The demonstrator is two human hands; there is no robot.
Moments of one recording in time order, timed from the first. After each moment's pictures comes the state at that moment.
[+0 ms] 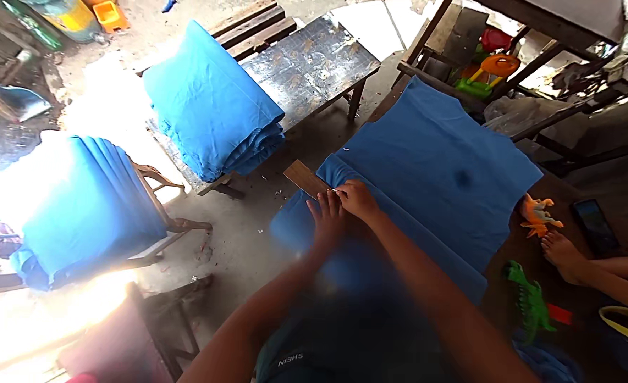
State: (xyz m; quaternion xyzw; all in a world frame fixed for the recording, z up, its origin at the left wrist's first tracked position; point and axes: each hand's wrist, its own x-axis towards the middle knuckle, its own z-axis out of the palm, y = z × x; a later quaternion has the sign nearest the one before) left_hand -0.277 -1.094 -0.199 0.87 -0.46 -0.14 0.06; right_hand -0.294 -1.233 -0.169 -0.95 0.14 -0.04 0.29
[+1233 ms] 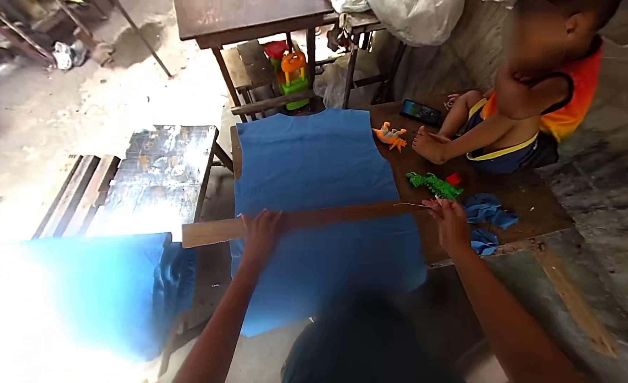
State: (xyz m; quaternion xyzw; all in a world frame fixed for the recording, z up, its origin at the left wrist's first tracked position) left_hand -0.176 -1.186 -0.159 0.56 -0.80 -0.04 0.21; right_hand -0.648 -1.214 -0.101 -0.37 0.66 -0.51 0.40
